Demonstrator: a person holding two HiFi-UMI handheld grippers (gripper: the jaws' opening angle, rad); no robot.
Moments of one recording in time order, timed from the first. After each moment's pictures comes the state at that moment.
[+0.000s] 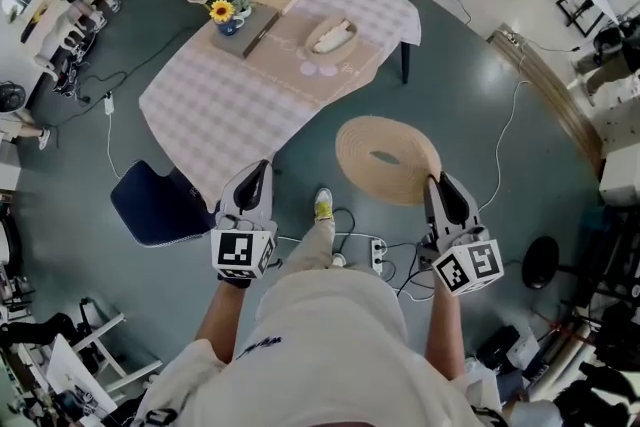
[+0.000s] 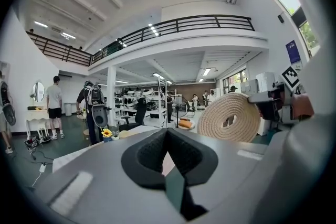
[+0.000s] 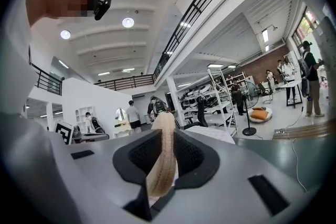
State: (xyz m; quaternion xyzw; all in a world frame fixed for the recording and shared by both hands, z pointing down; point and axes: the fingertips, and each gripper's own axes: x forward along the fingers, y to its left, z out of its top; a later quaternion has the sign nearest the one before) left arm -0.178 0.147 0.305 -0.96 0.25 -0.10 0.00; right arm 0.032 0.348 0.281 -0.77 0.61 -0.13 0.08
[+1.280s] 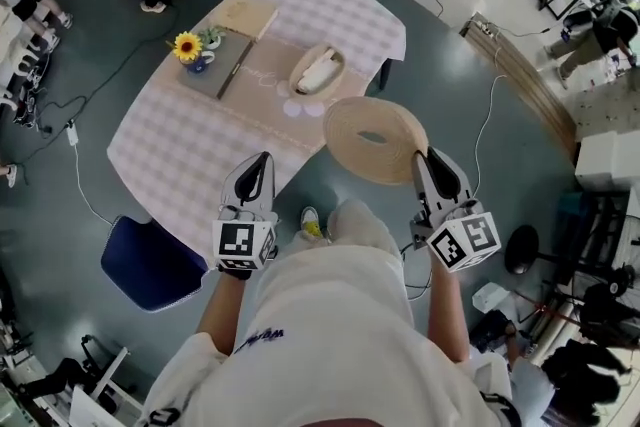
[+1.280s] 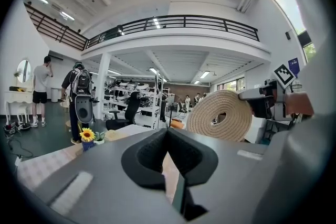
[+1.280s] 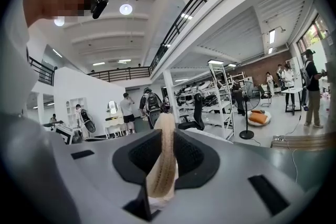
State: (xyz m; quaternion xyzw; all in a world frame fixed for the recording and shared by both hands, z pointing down) left arm -0.063 -0.020 0.339 -0.98 0.19 -0.10 -0.05; right arm 0.124 0.158 0.273 -0.79 0.60 -0.14 0.03
